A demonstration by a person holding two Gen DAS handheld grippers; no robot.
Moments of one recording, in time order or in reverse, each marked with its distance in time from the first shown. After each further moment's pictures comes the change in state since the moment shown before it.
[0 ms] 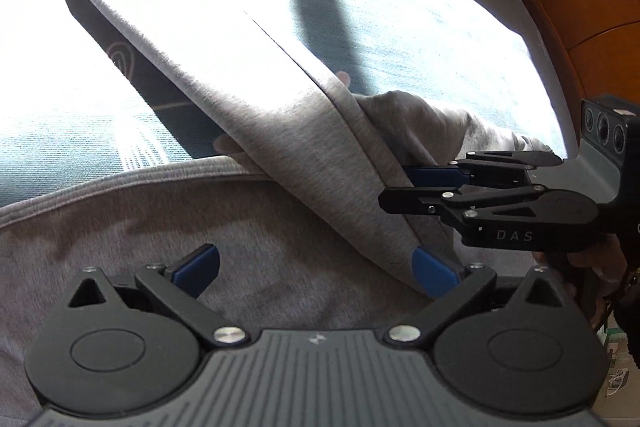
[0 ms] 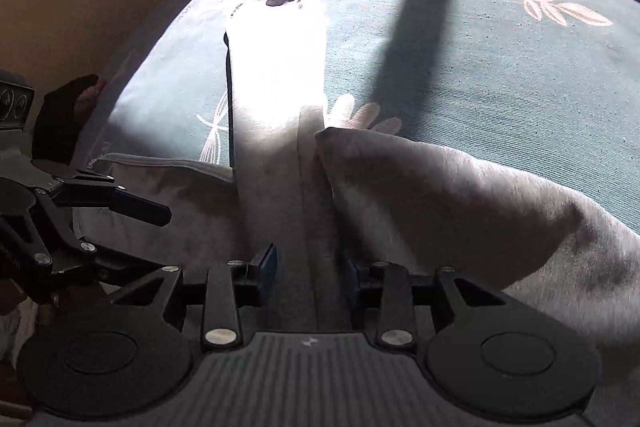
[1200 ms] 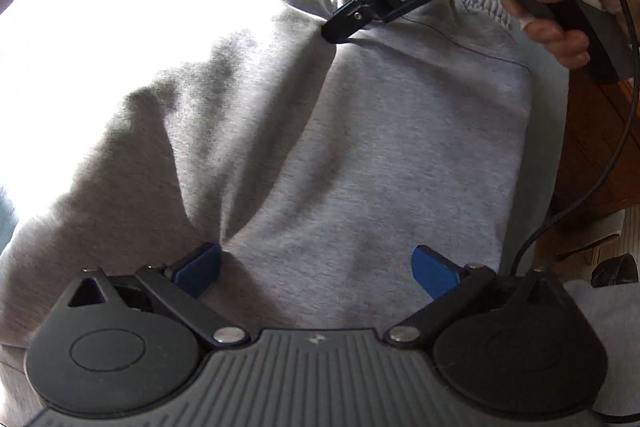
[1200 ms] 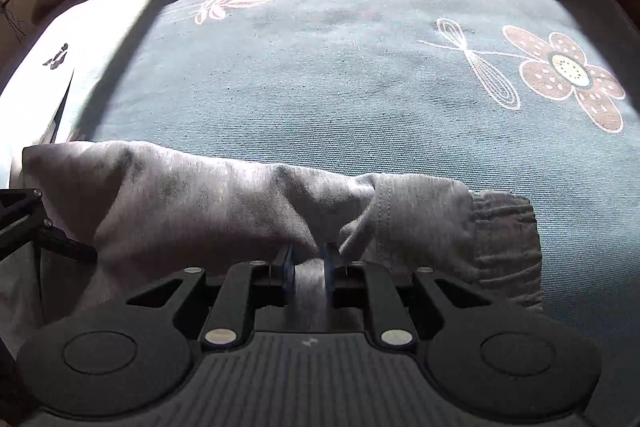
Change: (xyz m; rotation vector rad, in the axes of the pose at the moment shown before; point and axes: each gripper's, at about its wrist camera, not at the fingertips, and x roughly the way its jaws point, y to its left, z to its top) left arm 0.155 -0.229 -0.014 0.900 0.174 0.051; right arm -0.114 -0.185 -0.080 0.230 -0.111 -0.413
